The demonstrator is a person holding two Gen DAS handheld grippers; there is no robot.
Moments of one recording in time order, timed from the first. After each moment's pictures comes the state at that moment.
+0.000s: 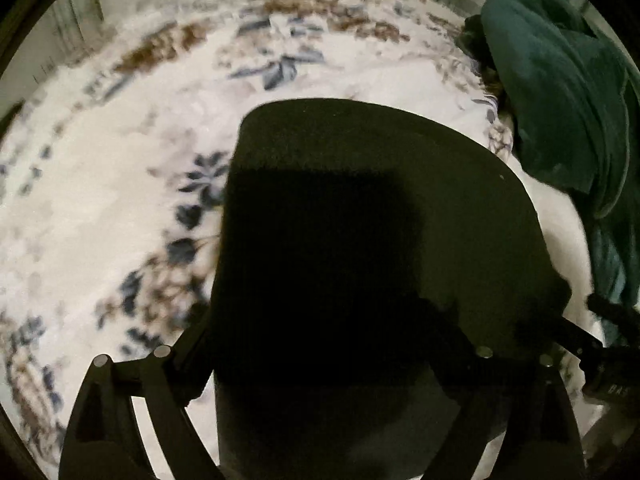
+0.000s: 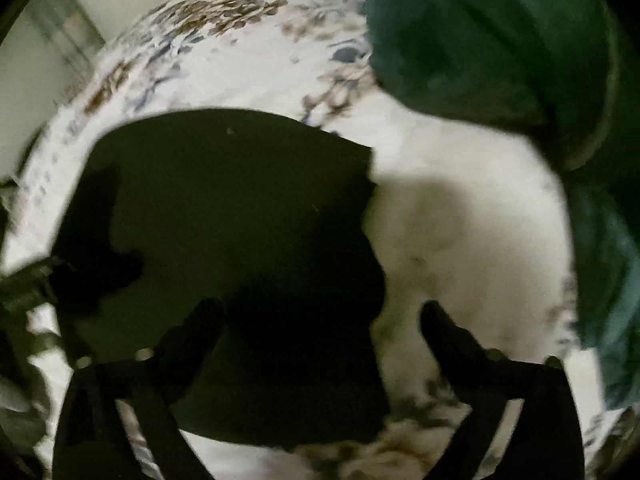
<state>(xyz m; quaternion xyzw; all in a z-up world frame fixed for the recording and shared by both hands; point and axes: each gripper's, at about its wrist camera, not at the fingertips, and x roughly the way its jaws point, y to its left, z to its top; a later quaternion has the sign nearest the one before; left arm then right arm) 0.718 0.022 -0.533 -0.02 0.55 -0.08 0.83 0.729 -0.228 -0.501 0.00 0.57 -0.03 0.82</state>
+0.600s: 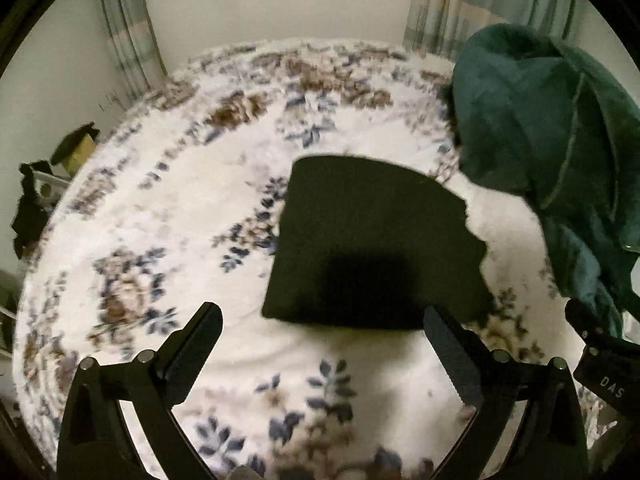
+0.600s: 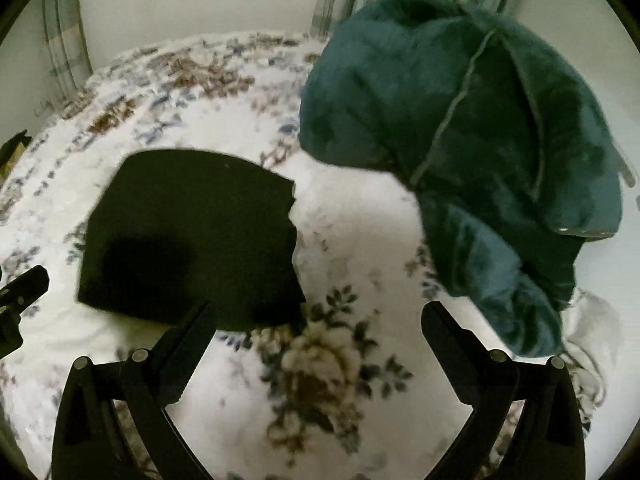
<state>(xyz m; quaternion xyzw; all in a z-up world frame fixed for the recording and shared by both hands) 0.564 -0.001 -0.364 0.00 0.48 -0.01 0.88 0.555 -0.235 -0.333 -0.04 0.48 -0.11 0.87</state>
